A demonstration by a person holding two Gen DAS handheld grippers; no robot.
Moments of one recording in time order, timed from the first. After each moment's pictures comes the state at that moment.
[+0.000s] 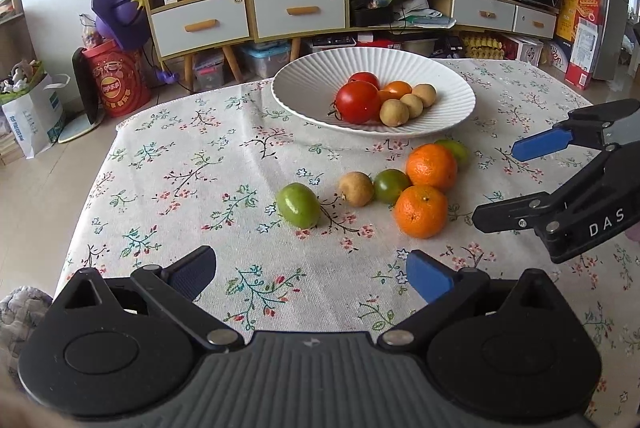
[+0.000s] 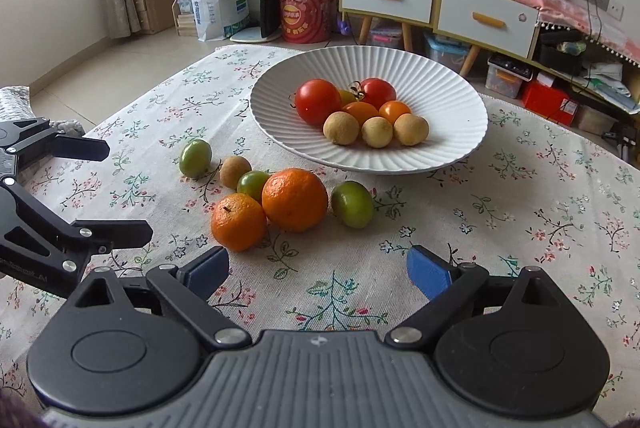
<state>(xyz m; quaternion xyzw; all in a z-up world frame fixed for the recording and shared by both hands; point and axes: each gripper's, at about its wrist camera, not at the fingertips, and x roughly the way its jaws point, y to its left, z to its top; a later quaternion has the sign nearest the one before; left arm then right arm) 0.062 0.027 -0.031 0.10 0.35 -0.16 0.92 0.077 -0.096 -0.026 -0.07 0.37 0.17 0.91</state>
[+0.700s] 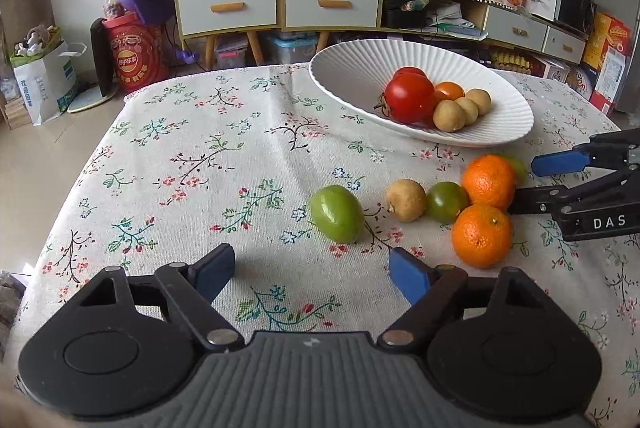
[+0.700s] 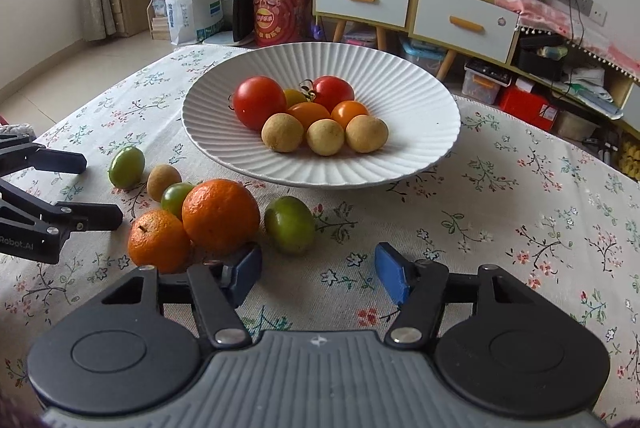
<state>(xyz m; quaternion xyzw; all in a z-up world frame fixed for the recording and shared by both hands) 0.090 0.036 -0.050 0.05 0.36 -0.13 0.92 0.104 -0.108 -0.040 -0.08 0.35 0.14 0.92</state>
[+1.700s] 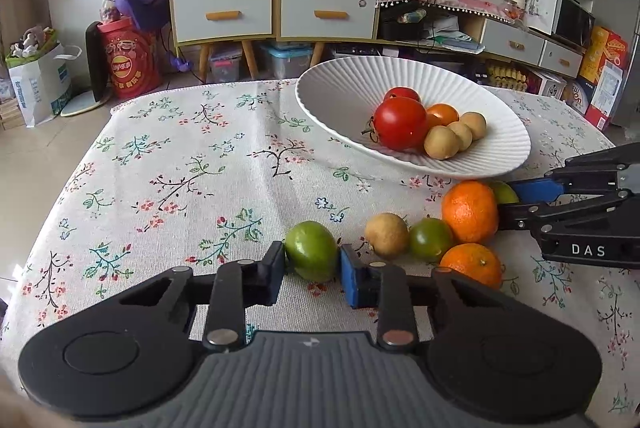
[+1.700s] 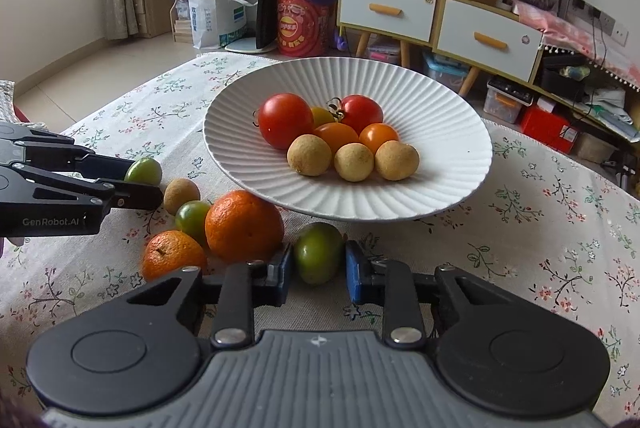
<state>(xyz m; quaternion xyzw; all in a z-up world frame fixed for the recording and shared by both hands) 0.102 0.025 -0.043 0.04 0.35 -0.13 0.93 0.108 -0.100 -0.035 -0.09 0.34 0.17 0.92</state>
